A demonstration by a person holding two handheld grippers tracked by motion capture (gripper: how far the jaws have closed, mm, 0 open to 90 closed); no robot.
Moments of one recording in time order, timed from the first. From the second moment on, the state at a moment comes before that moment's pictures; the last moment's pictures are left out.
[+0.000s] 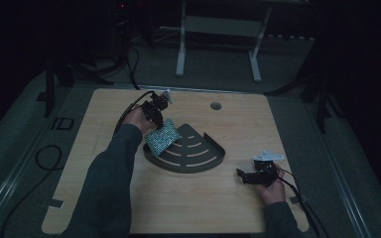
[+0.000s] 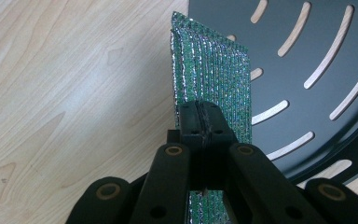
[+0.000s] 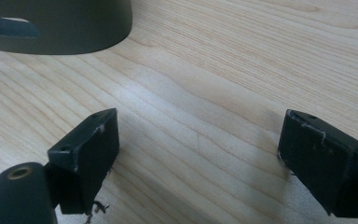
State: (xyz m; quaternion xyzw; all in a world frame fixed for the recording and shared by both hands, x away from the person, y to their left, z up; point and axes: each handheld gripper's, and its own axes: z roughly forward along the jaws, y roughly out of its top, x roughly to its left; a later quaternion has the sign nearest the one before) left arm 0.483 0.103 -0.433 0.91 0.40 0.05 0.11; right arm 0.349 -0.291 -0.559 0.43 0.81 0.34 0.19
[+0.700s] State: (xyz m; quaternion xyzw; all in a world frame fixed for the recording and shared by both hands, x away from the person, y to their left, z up) left arm 0.478 0.091 -0.446 0.92 0.37 0.06 0.10; right arm 0.349 -0.291 -0.560 0.43 0.81 0.34 0.19
